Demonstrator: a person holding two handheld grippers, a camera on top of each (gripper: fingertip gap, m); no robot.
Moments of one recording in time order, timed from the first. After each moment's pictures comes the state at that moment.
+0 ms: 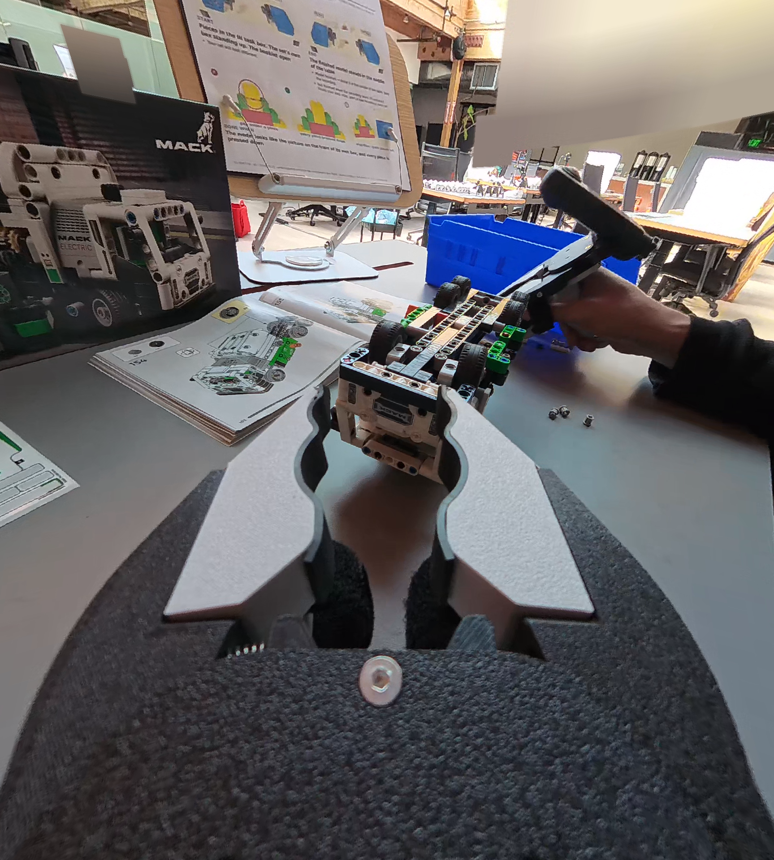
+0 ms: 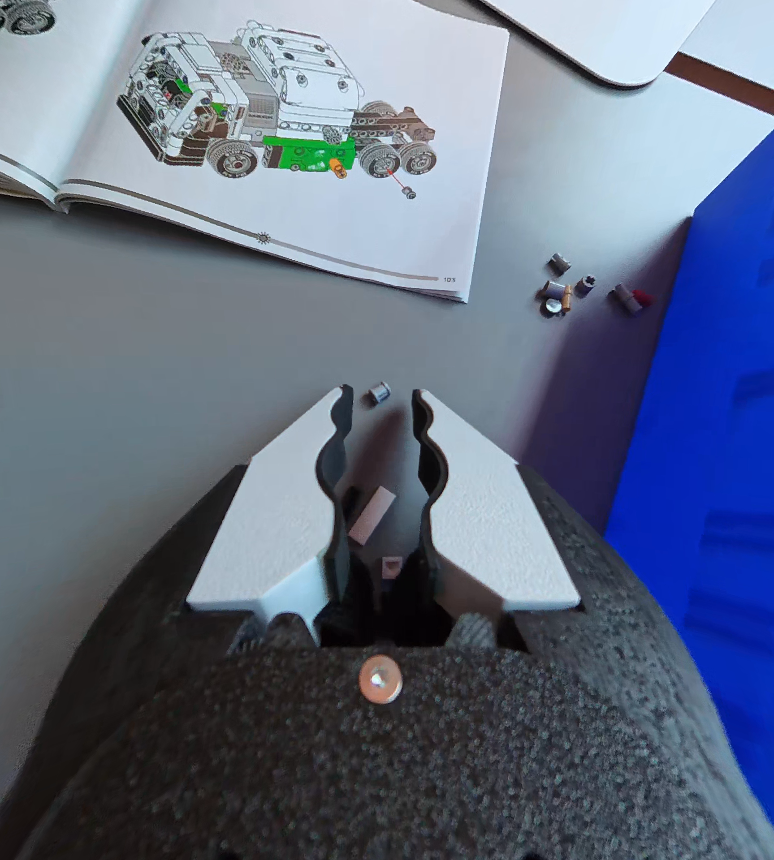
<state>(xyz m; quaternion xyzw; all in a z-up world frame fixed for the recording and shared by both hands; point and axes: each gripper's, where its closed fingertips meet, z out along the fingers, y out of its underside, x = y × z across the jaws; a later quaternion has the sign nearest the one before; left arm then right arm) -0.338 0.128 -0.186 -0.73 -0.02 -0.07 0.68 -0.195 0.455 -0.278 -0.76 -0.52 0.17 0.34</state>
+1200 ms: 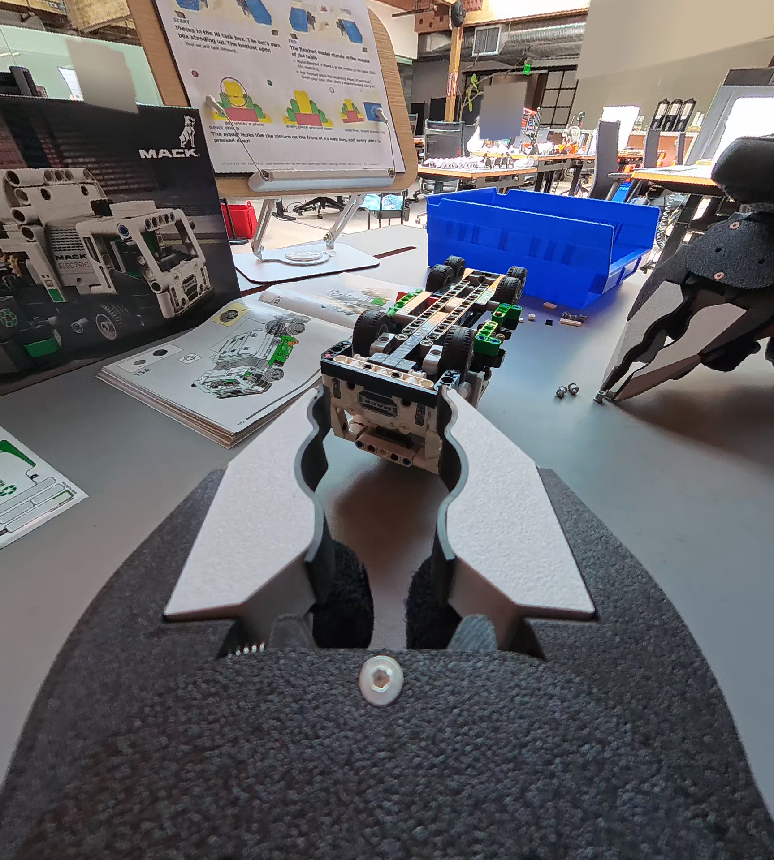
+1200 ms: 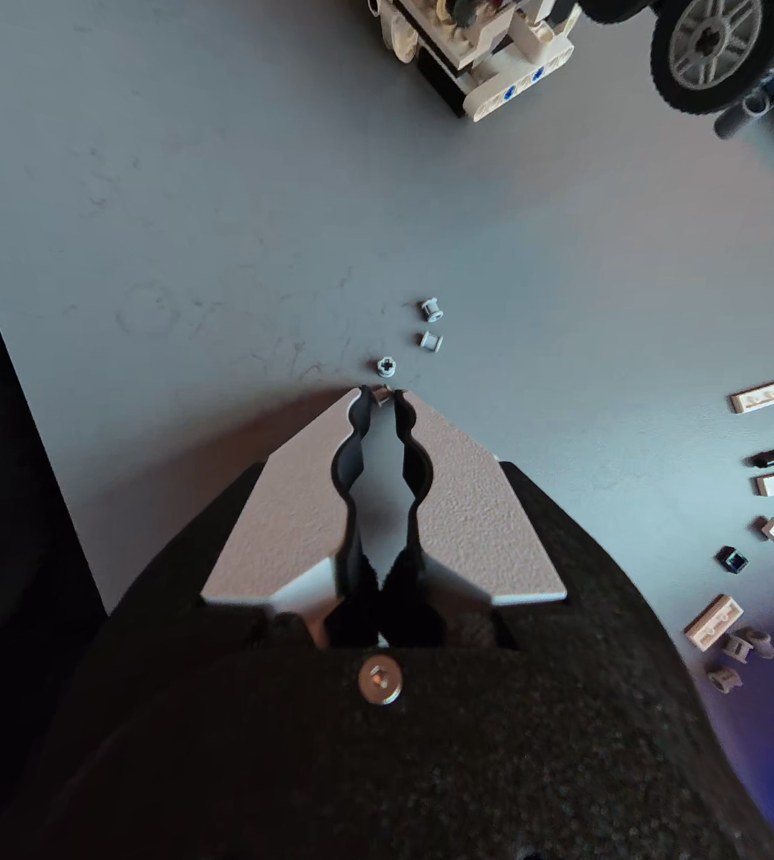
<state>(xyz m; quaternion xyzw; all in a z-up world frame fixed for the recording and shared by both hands) -0.327 0.129 -0.190 -0.74 0.01 -0.03 0.67 -0.122 0.254 -0.286 -0.53 -0.78 0.26 0.20</state>
